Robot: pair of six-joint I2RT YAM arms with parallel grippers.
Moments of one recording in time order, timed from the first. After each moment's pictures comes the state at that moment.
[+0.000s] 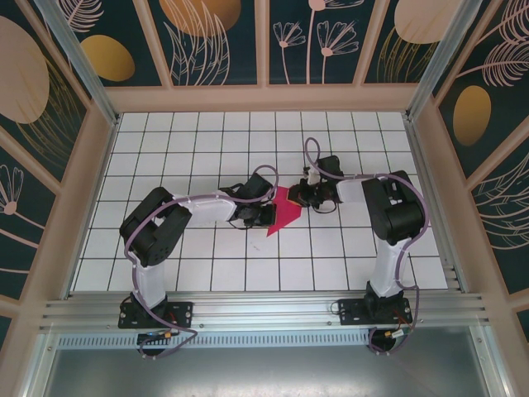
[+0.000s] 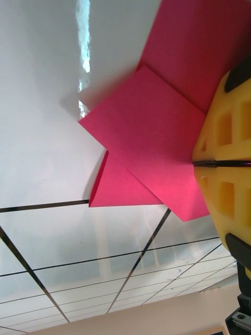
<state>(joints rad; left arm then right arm) -0.77 1.94 1.09 -0.25 0.22 -0.66 0.33 1.94 0.96 0.01 -0.69 0.65</state>
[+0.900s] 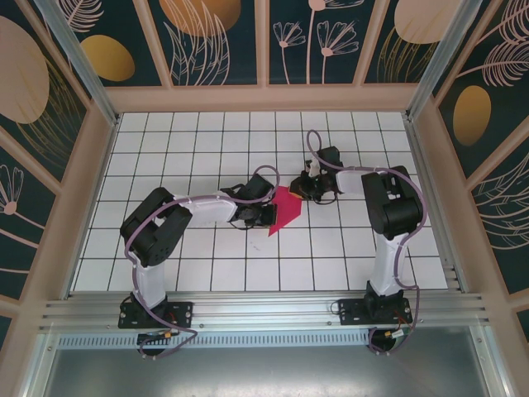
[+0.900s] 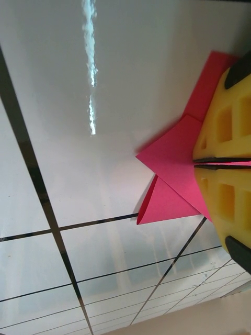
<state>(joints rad) -0.78 1.94 1.09 -0.24 0.21 -0.66 0.31 2.00 1.11 -0.13 -0.63 0.64</state>
